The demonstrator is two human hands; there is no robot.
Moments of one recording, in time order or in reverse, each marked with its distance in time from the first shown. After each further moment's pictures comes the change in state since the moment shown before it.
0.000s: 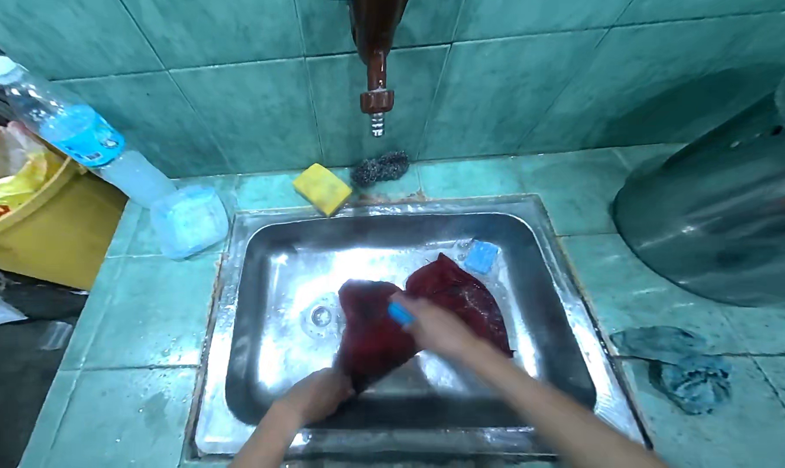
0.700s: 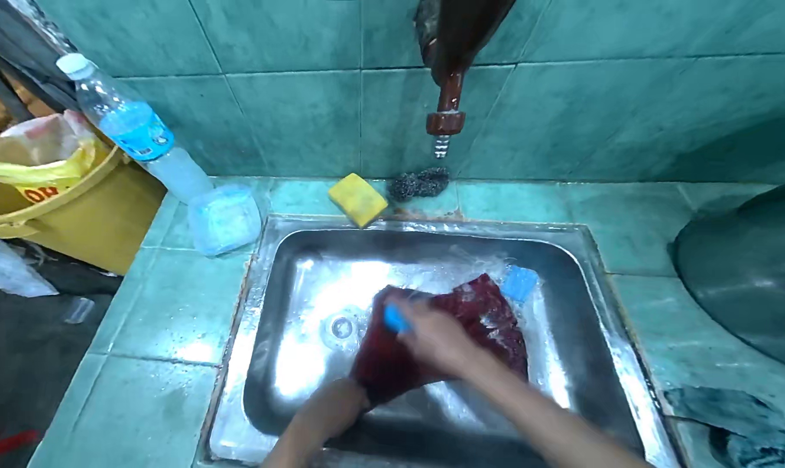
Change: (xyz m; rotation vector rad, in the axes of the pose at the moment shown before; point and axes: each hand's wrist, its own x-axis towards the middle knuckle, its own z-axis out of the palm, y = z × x) left_hand -0.002 0.009 -0.005 -0.089 0.061 -0.114; right_hand 0.026 -0.050 -0.015 -0.126 0.045 -0.124
